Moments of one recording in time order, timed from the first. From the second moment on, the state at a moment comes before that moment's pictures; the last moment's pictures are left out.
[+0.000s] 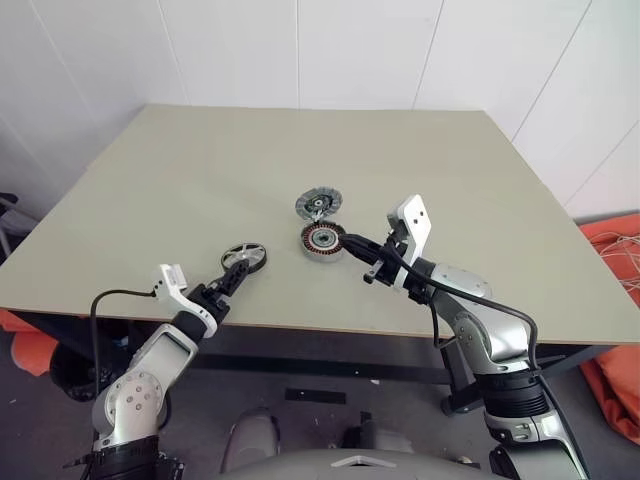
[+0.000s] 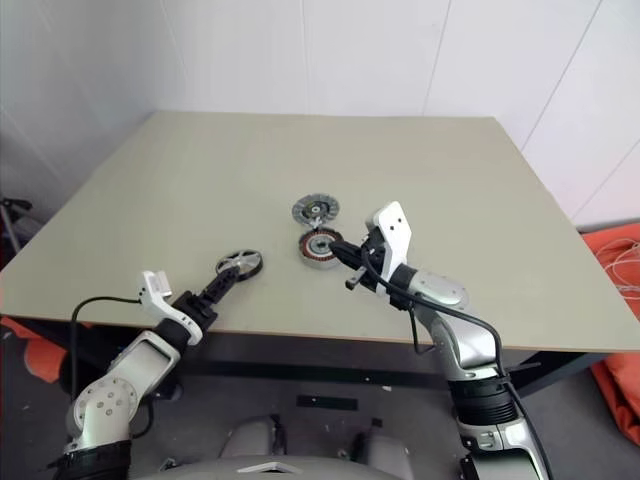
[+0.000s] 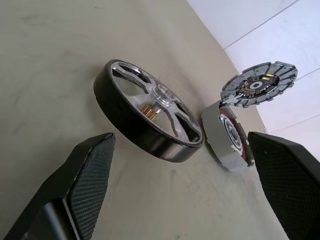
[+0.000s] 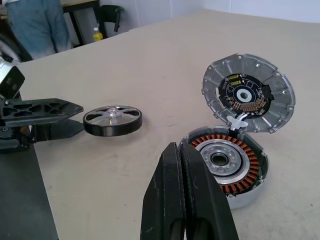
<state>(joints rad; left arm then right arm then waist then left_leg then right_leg) 0.06 0.13 0.33 -0.20 -1.00 0.70 -0.13 -0.25 -0.31 0.07 -0.21 0.34 0.49 0.67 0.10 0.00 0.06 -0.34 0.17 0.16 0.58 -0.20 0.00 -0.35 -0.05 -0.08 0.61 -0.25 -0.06</state>
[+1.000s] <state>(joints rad) -0.03 0.04 0.39 -0.12 -1.11 0.78 0.06 -0.25 -0.30 0.08 -0.21 0.34 0.49 0.65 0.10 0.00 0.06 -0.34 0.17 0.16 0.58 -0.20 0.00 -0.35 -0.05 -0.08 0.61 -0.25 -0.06</state>
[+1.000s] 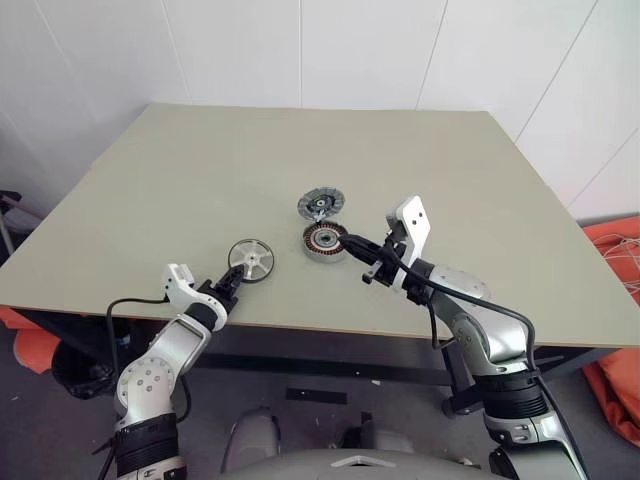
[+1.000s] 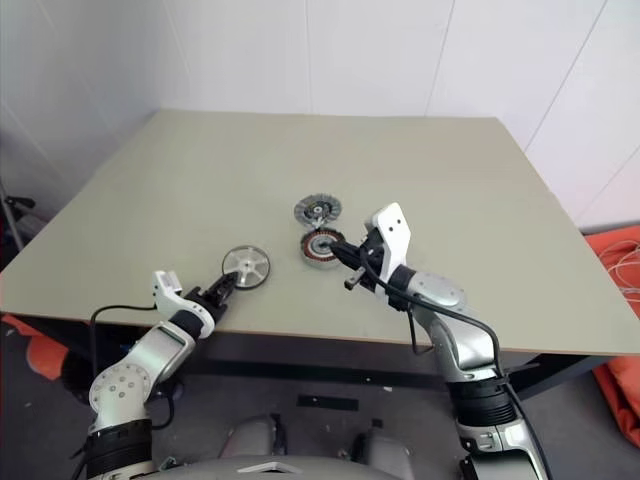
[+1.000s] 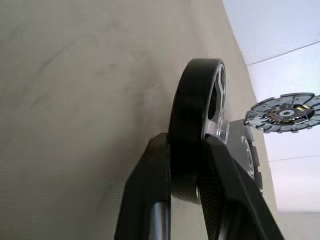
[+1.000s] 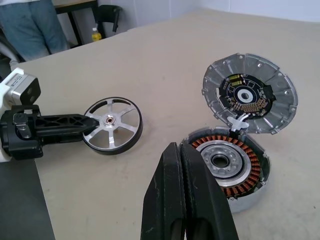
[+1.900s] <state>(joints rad) -0.17 0.02 0.32 -0.15 -1.26 0.85 0.15 -0.24 -0.31 0.08 -0.21 0.35 0.49 0.65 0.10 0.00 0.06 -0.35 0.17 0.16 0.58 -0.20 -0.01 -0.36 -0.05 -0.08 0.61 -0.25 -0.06</state>
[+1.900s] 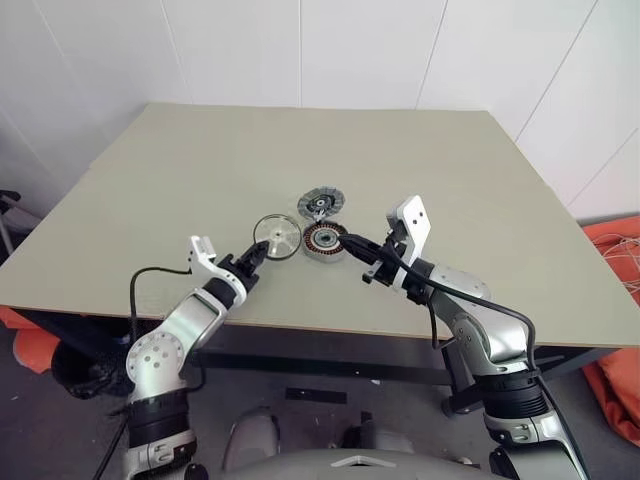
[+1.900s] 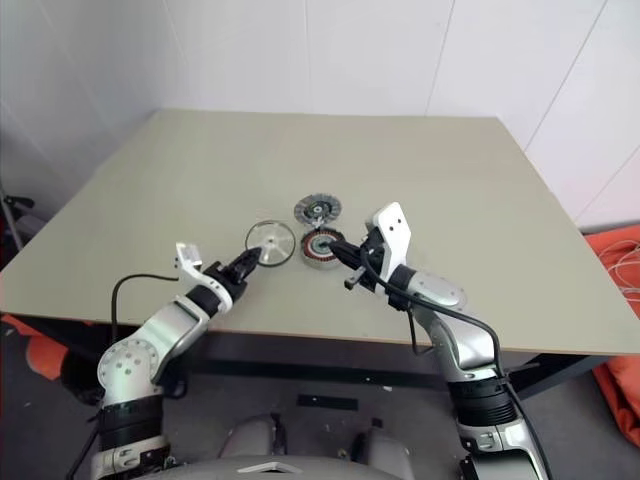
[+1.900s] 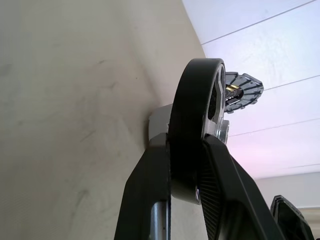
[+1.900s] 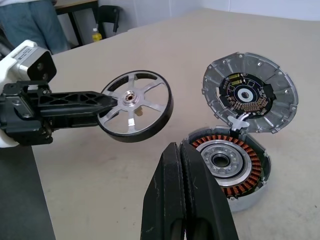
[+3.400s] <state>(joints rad) -0.46 -0.14 0.30 0.26 -1.05 0.82 0.11 -0.18 -0.34 0.08 -0.29 0.40 0.53 0.63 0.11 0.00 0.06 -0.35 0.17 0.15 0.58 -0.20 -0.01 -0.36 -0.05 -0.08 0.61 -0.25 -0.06</state>
